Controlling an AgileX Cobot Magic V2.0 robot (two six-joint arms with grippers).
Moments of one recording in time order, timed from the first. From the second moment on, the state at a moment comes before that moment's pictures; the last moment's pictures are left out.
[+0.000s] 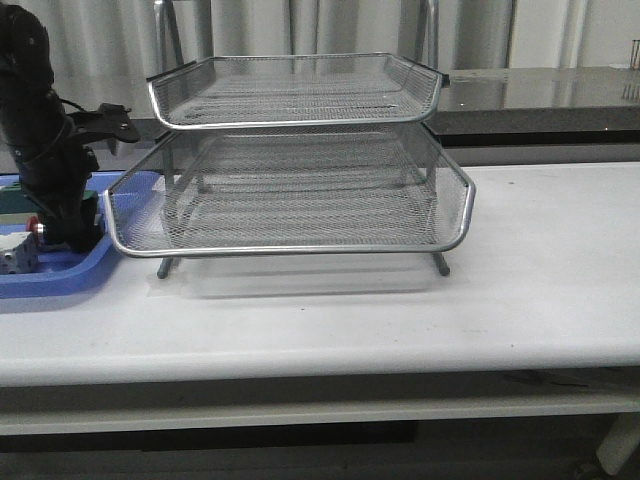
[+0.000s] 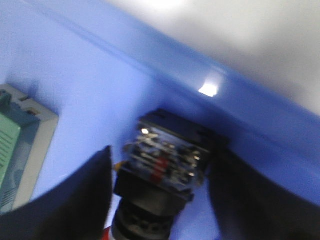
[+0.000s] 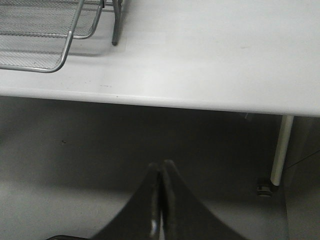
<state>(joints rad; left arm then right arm) -0.07 2.33 -1.88 0.09 0.82 0.89 0.16 0.46 -0.76 -0.02 1.06 0.07</state>
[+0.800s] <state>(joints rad) -0.08 2.20 -1.88 0.20 0.93 0.85 0.16 0.46 -0.76 -0.02 1.06 0.07</state>
